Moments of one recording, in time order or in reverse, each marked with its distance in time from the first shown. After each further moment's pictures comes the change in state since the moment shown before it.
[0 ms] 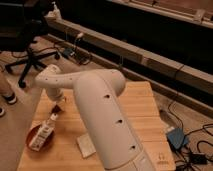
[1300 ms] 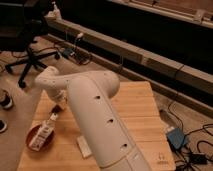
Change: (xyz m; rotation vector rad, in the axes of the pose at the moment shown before) arm 0.016 0.003 0.014 -0.055 0.057 0.082
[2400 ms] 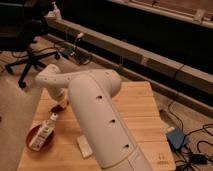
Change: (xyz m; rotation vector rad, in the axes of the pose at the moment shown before) arm 0.009 0.010 -0.008 -0.026 0.004 0.062
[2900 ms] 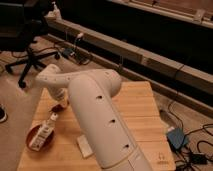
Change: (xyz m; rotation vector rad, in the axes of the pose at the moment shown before) arm 0.003 0.002 0.000 -0.007 0.005 0.013
